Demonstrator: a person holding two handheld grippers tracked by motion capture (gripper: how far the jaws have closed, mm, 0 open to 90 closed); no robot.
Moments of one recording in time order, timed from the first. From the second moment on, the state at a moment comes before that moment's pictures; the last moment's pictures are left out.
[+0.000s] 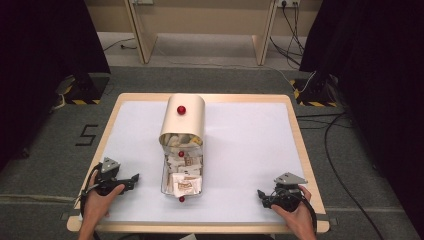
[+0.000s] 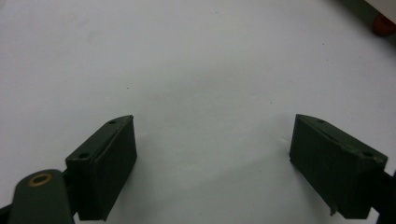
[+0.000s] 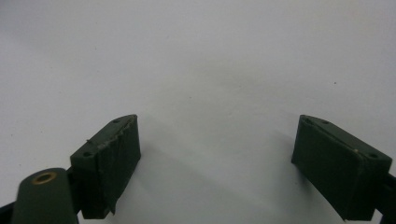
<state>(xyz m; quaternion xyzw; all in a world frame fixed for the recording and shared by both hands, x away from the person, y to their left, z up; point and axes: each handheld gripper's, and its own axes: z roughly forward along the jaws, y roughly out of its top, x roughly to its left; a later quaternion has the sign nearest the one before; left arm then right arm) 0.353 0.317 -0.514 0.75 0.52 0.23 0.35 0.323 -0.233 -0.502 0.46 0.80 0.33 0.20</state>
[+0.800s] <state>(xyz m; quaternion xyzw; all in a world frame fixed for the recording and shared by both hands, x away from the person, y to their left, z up) 0.339 0.302 -0.494 0.76 0.48 0.23 0.38 0.323 -0.233 -0.503 0.46 0.80 0.33 0.20</state>
